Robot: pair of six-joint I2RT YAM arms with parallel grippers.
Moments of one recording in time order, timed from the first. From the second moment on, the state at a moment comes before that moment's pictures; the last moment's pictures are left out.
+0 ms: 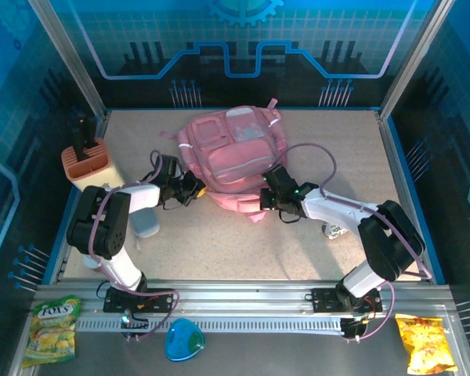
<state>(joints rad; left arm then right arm) -0.16 1.71 0.80 0.03 0.53 -1.07 0.64 1.56 0.91 -0.34 0.14 0.56</state>
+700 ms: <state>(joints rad) -0.04 1.63 1.00 -0.35 0.32 -0.85 0.87 1.80 1.11 -0.17 -0.01 0.56</state>
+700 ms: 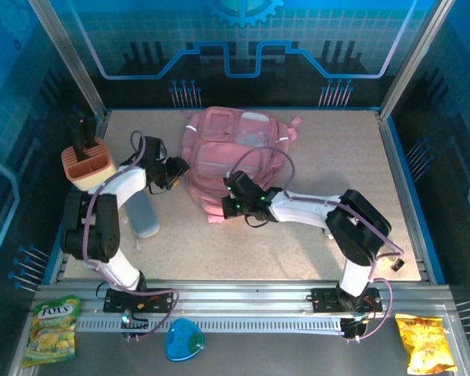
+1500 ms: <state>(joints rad) -0.23 1.48 0.86 -0.43 0.23 -1.06 0.88 1.87 1.19 -0.14 -0.10 0.57</state>
